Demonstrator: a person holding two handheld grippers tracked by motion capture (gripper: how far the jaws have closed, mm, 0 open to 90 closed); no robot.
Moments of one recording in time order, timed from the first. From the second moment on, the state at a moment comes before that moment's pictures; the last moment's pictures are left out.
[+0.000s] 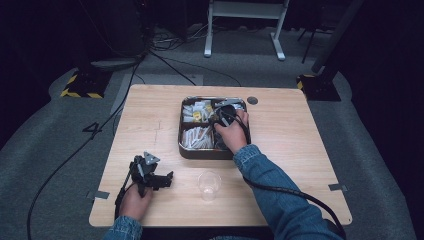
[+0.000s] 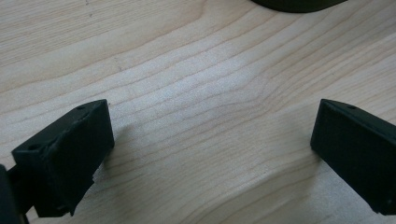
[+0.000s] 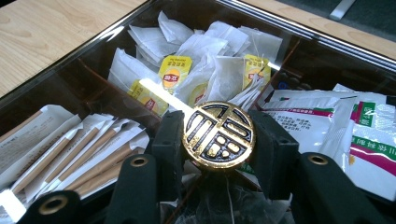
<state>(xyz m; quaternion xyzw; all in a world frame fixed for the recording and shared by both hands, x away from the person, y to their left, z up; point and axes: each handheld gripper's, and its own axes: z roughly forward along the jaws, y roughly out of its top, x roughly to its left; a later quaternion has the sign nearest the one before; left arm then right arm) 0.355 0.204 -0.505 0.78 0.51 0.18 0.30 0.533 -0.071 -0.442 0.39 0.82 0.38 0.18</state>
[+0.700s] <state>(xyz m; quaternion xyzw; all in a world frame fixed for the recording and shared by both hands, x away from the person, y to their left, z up) 0.355 0.204 -0.505 0.78 0.51 0.18 0.30 0.529 -0.067 -0.436 0.42 0.81 0.37 0.19</state>
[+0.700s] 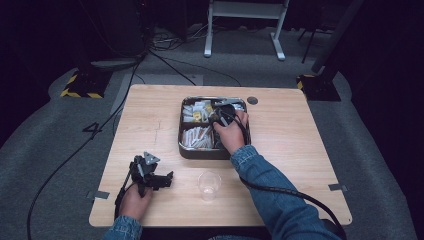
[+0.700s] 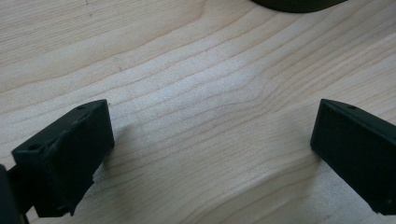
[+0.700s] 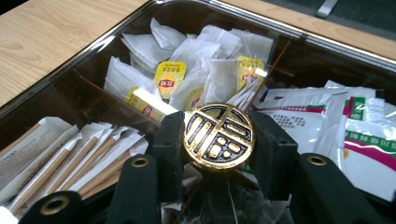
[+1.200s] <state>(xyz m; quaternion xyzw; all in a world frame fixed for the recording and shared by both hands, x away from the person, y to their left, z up) 0.355 0.204 -0.505 0.78 0.51 0.18 0.30 0.522 -0.076 -0.392 0.40 0.79 0.41 0.21</state>
